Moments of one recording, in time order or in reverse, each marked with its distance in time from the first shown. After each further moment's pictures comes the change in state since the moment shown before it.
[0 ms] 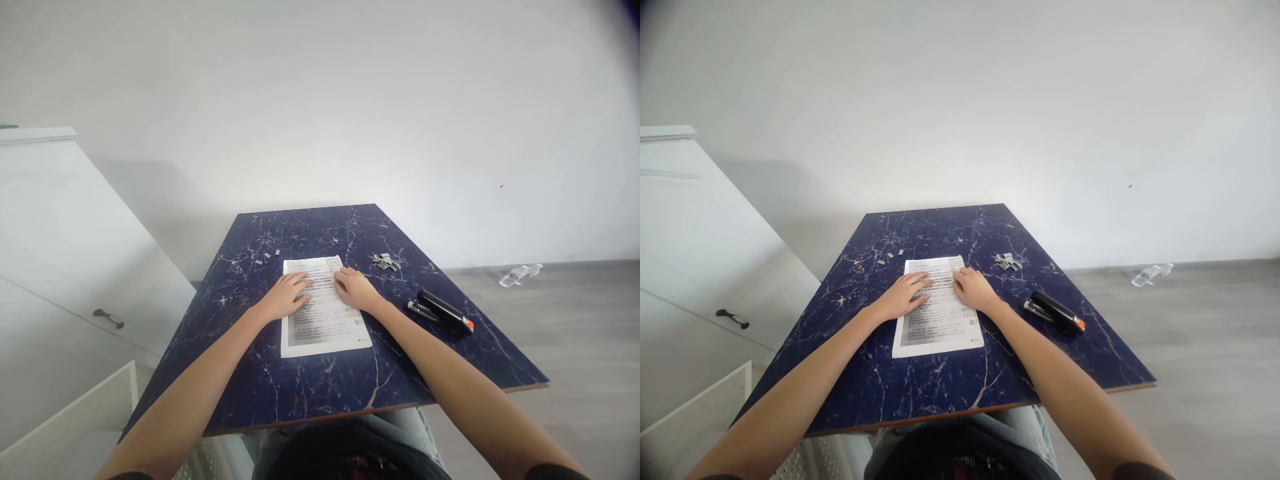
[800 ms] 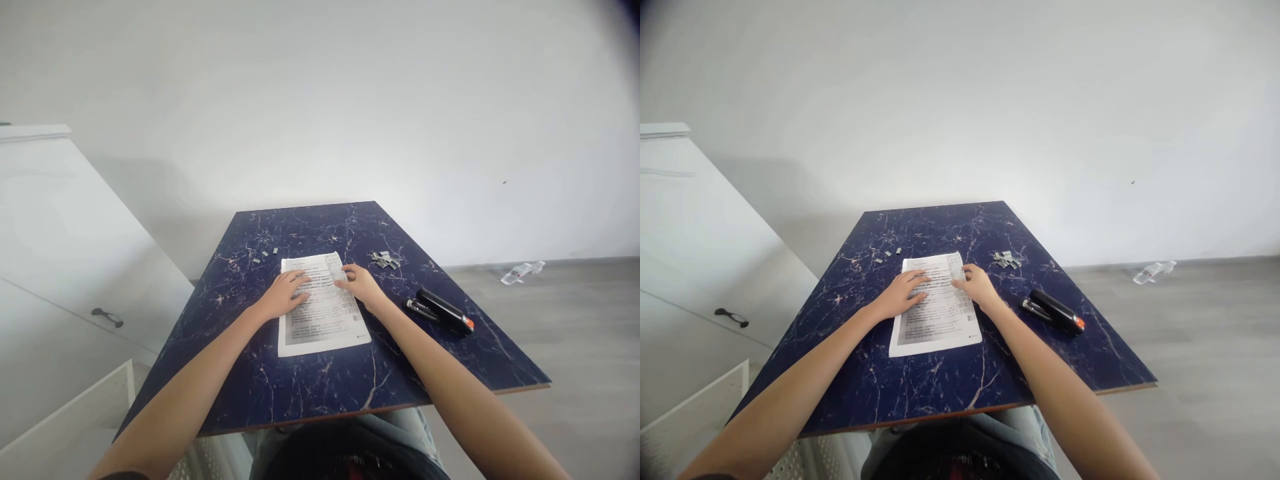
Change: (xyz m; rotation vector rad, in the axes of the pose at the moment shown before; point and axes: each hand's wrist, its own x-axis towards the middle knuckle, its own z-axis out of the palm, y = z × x) left_hand 0.001 0.003 0.001 -0.088 0.038 -0.040; right_hand -0.007 -0.001 -0.004 1.096 0.079 0.601
